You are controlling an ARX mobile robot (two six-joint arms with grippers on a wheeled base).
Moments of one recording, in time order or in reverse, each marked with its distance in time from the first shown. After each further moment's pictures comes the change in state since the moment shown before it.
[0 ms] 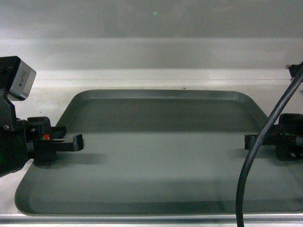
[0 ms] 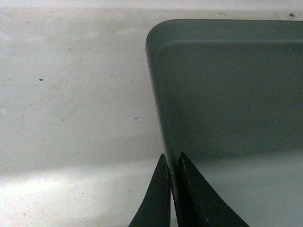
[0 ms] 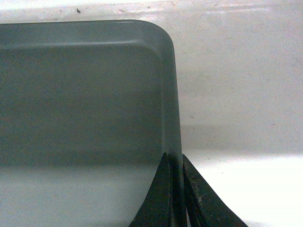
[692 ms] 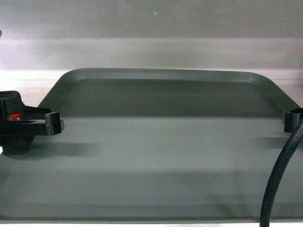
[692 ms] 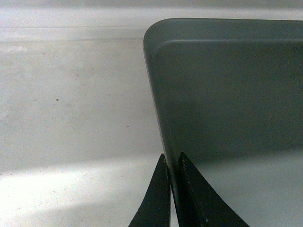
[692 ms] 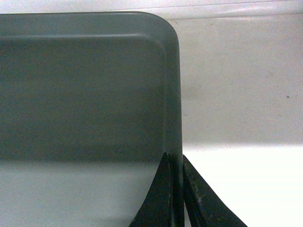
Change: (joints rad) left arm -0.031 -0.319 -0.018 -0.266 -0.024 0.008; right arm -0.036 -0.297 -0.008 -0.301 -0.064 -0.016
